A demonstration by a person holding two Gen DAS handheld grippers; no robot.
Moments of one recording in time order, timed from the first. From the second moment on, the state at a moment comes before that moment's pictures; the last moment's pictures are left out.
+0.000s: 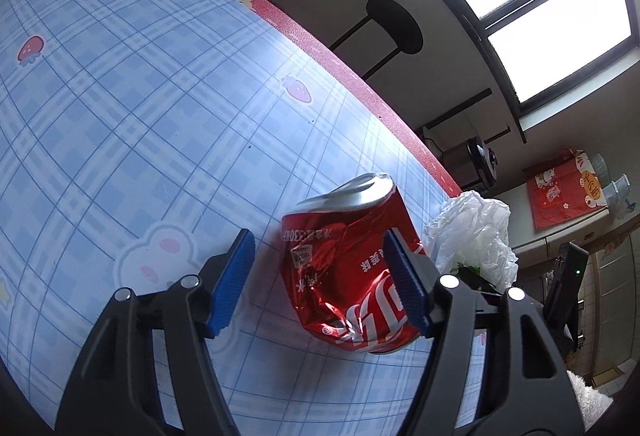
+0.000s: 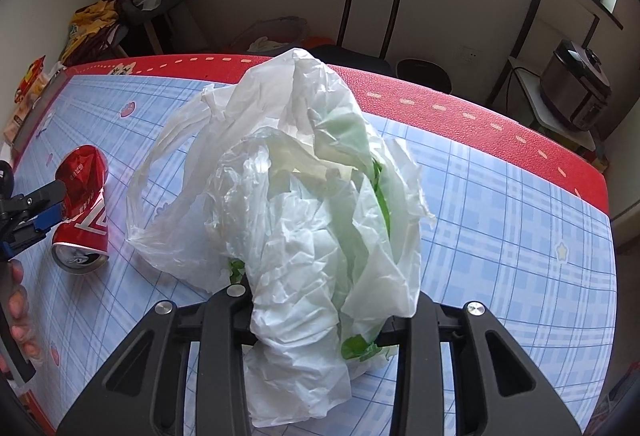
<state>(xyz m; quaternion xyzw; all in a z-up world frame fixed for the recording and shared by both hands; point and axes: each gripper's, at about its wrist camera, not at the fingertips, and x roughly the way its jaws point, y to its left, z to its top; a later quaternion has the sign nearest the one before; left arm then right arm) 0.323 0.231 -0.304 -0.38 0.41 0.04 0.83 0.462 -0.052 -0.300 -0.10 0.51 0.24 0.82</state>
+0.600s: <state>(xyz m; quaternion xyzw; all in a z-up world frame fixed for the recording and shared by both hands) 0.338 0.168 -0.298 -0.42 0.41 -0.10 0.80 0.437 -0.035 -0.301 -0.12 0.51 0.27 0.81</state>
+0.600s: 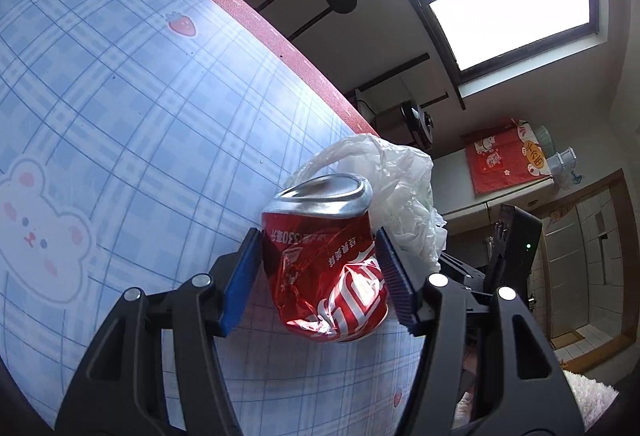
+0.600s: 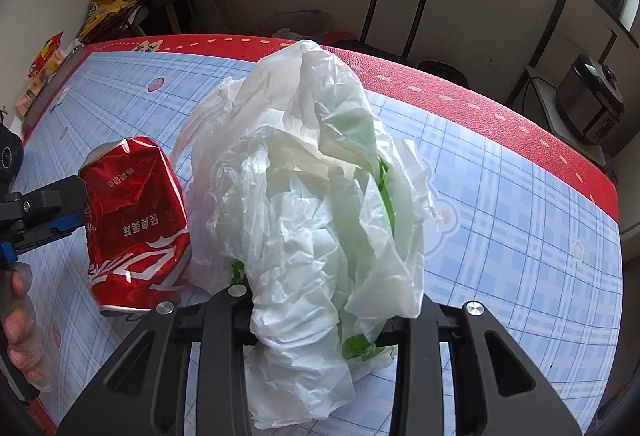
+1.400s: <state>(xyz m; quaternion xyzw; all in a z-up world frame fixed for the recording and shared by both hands) 0.297 0.159 -0.298 -0.46 0.39 -0.18 0.78 0.400 -0.025 -0.301 -0.12 0.52 0.27 0.80</state>
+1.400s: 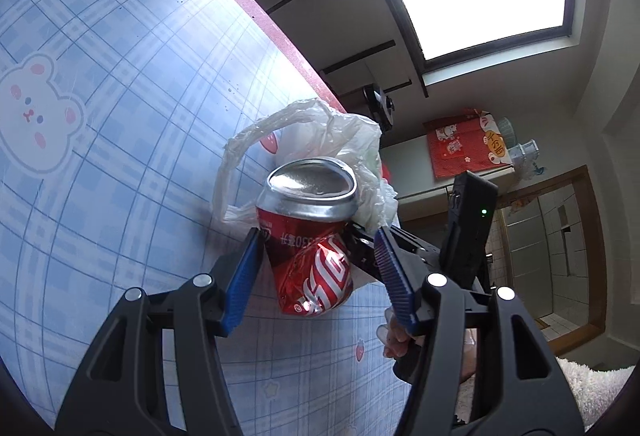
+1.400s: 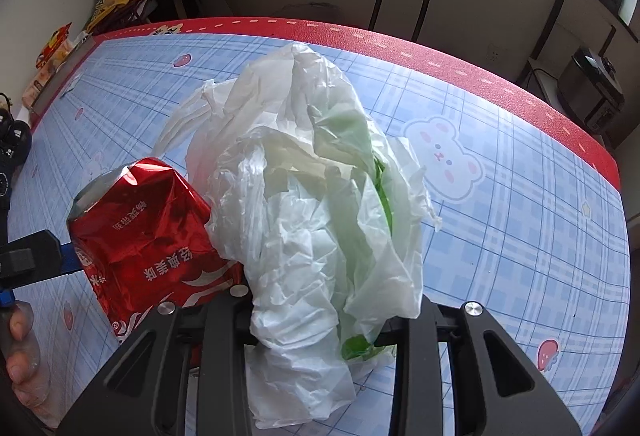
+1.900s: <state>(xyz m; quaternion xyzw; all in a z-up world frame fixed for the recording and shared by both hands) 0.303 0.138 -0.302 -0.39 0.43 -0.13 0.80 0.396 -0.028 -0.298 -0.11 0.53 0.27 0.80</state>
